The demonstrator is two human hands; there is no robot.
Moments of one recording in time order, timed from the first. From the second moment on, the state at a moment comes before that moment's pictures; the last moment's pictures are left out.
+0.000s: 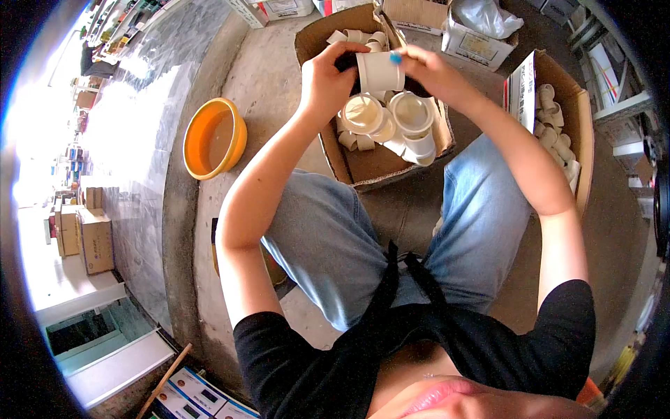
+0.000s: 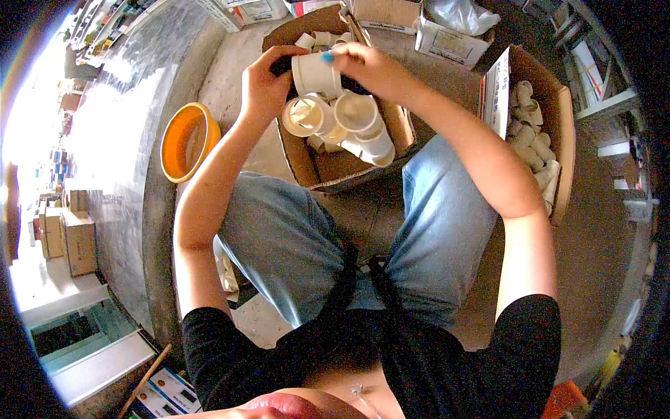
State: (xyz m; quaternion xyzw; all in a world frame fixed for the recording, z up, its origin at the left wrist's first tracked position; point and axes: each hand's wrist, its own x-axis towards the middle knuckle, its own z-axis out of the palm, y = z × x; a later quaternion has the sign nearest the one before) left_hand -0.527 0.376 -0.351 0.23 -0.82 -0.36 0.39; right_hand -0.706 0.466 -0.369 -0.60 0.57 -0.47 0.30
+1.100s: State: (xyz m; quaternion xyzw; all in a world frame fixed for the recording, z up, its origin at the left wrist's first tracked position) left_hand -0.514 0.384 -0.357 0.14 -0.91 -0.20 0.33; right_hand -0.708 0.469 -0.371 -0.56 0.54 -0.37 0.51
